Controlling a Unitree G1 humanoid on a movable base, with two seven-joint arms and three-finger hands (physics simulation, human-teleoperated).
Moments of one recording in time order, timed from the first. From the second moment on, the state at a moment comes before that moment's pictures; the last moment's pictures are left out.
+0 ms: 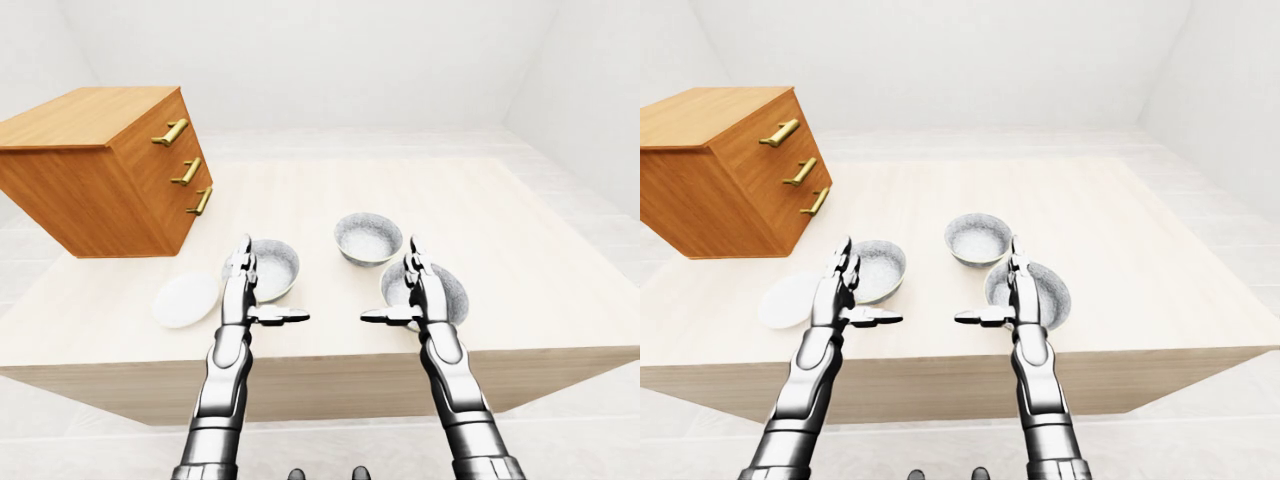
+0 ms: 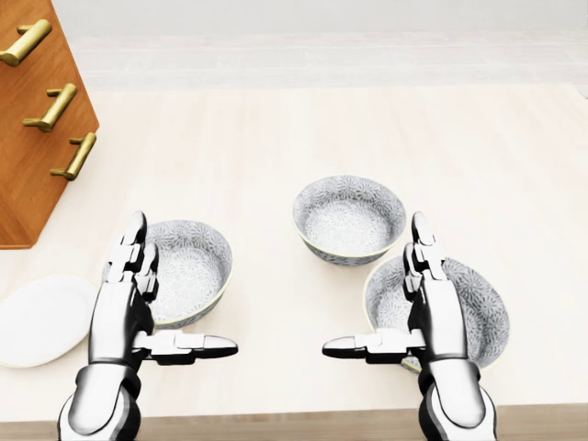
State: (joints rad) left arm -0.17 0.03 0.05 0.22 -0.02 -0.09 -0.01; right arm -0.15 -0.02 -0.05 0.21 -0.01 -0.09 -0.02
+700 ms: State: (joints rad) left arm 0.05 0.02 0.00 -0.11 0.06 -0.06 -0.04; right arm 0.04 0.00 -0.03 -0.19 0.04 -0.09 0.02
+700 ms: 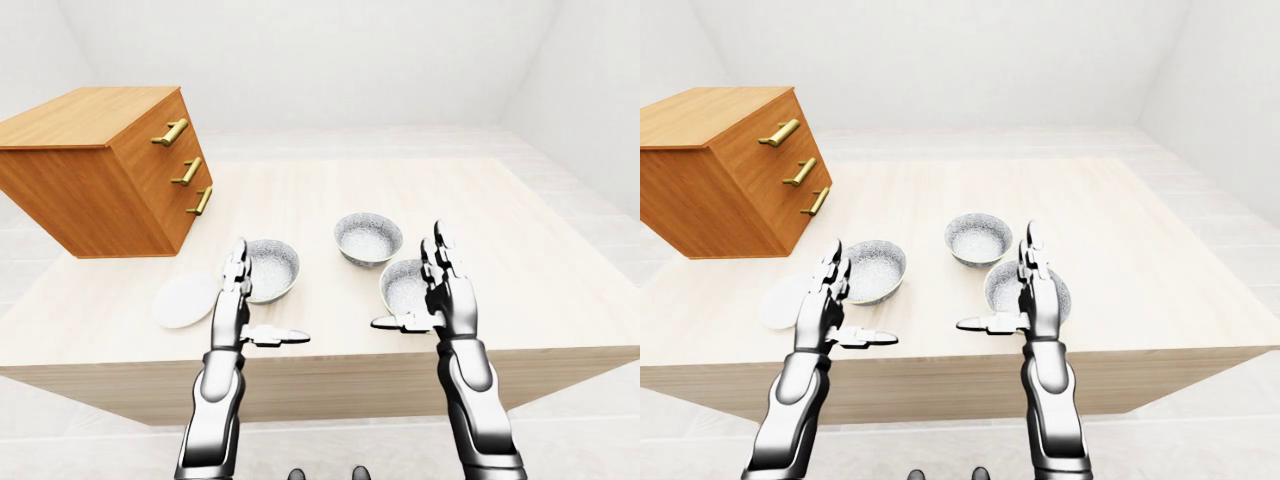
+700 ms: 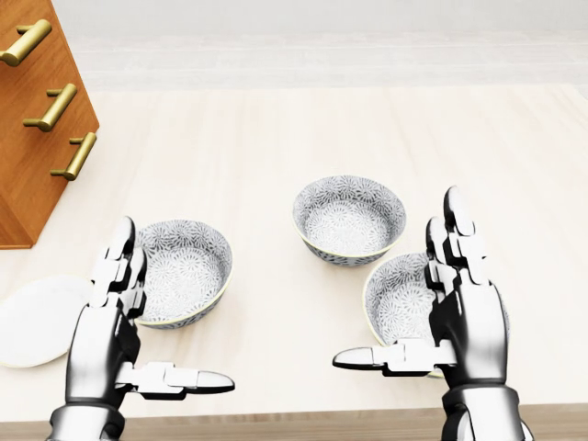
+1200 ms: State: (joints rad) left arm 0.12 0.00 0.04 -0.38 0.06 -0.09 -0.02; right arm 0.11 -0.01 0.02 -0.41 -0.06 -0.09 0.03
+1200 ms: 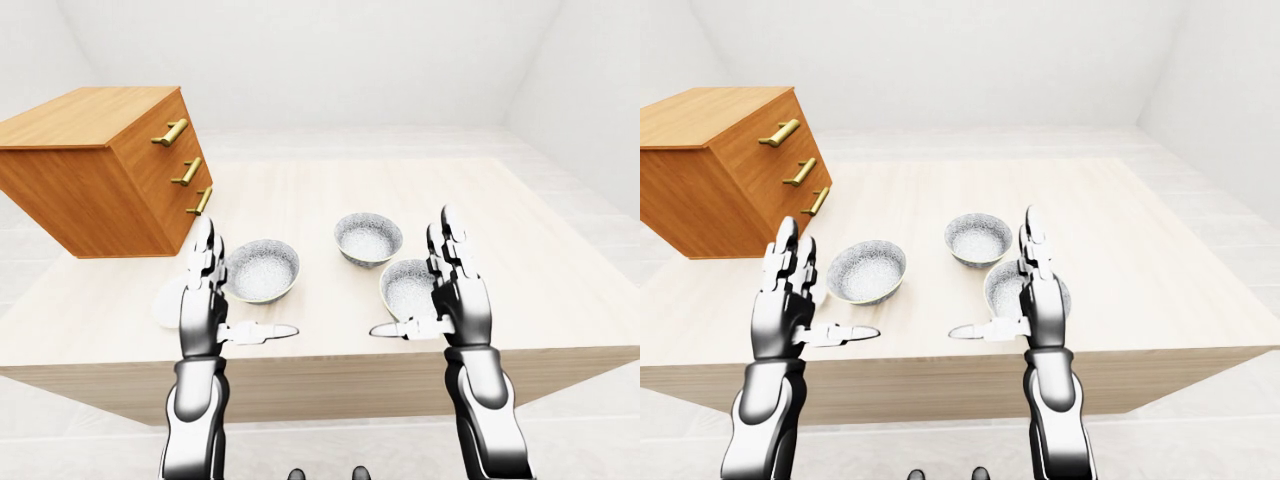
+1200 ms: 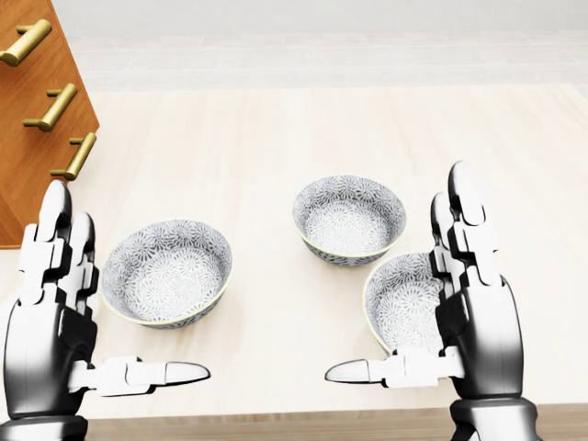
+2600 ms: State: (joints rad) left arm 0.26 -0.02 0.03 -0.75 0.11 -0.09 0.00; right arm 0.13 0.00 -0.01 -0.72 -0.07 -0.07 0.04
